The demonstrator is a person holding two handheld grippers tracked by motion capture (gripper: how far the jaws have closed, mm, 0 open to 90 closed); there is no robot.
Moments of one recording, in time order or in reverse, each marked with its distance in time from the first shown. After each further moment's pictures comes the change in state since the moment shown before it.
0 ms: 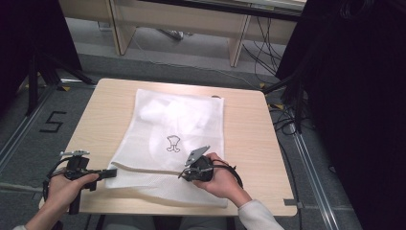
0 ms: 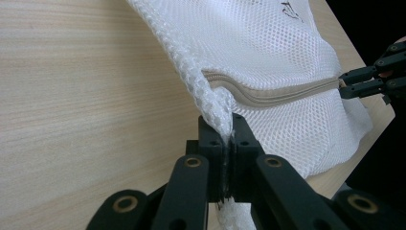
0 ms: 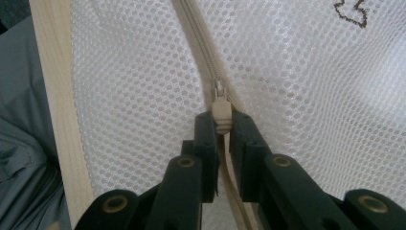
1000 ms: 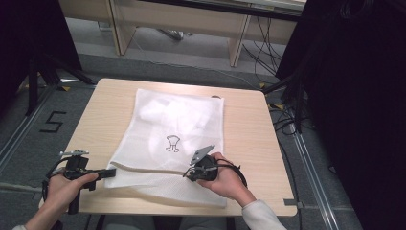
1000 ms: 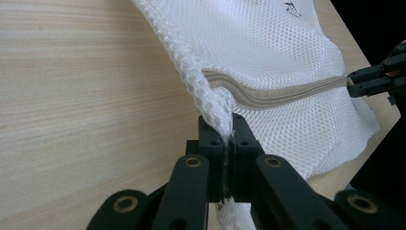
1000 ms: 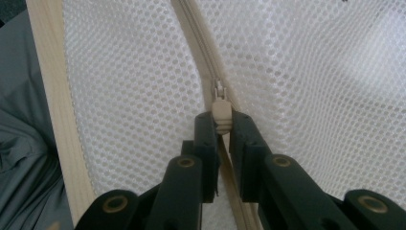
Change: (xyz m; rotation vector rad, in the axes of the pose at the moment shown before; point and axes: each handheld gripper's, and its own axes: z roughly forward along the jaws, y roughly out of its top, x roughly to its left) left arm 0.000 0.000 0.000 -0.017 0.010 -0.019; right arm -0.007 -0.010 -0.008 0.024 0.006 0.029
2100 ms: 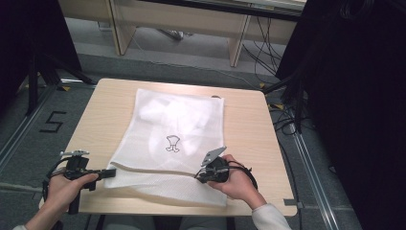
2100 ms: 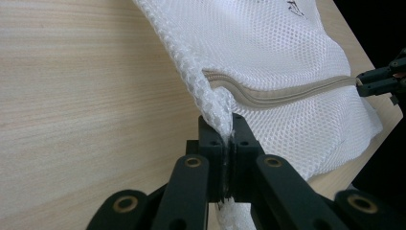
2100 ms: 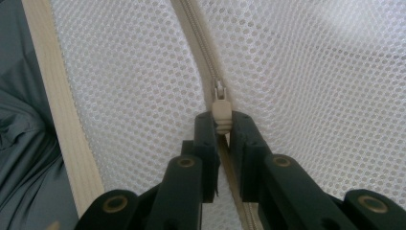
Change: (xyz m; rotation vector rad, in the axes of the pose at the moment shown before) left arm 0.001 0.000 0.000 0.010 0.000 0.000; right arm -0.008 -0.026 -0.014 0.022 -0.005 0.037
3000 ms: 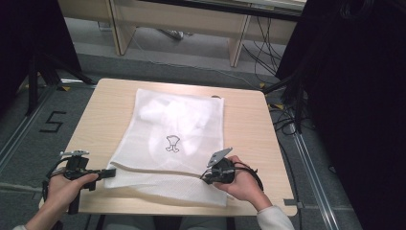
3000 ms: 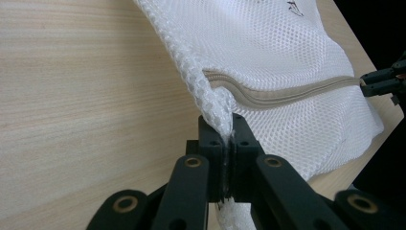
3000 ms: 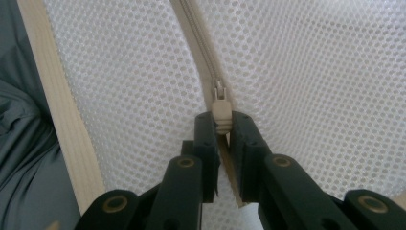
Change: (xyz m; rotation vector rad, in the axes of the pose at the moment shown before) left arm -0.001 -0.001 0.000 -0.015 0.011 -0.002; right arm -0.006 -0.014 -0.009 0.005 -0.004 0.020
